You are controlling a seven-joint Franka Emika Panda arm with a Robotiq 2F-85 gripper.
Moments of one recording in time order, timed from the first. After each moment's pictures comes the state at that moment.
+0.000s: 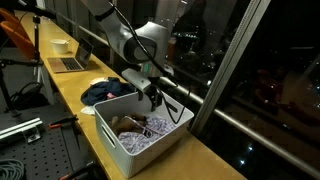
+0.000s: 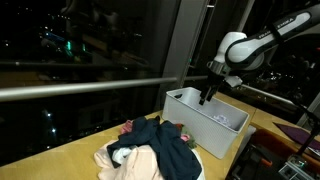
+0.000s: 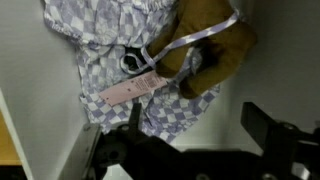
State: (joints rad) arm -0.03 0.39 -0.01 -2.02 -0.03 2.48 -0.15
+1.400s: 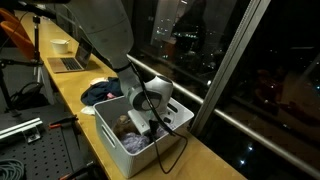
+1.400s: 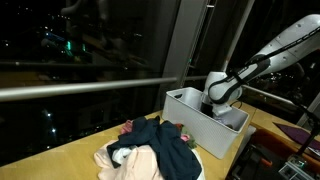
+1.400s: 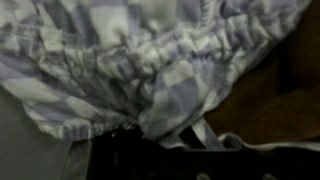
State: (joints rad) arm -0.07 0.81 -0.08 -1.81 -0.05 2.54 -0.03
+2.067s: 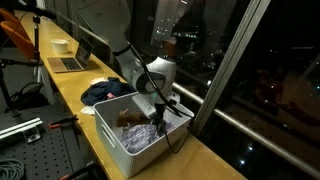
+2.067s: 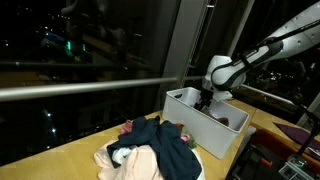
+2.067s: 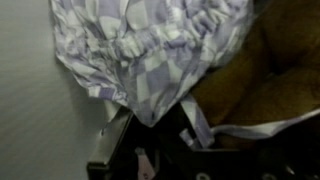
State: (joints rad) arm -0.04 0.67 -0.08 -1.83 -0.05 2.54 -0.03
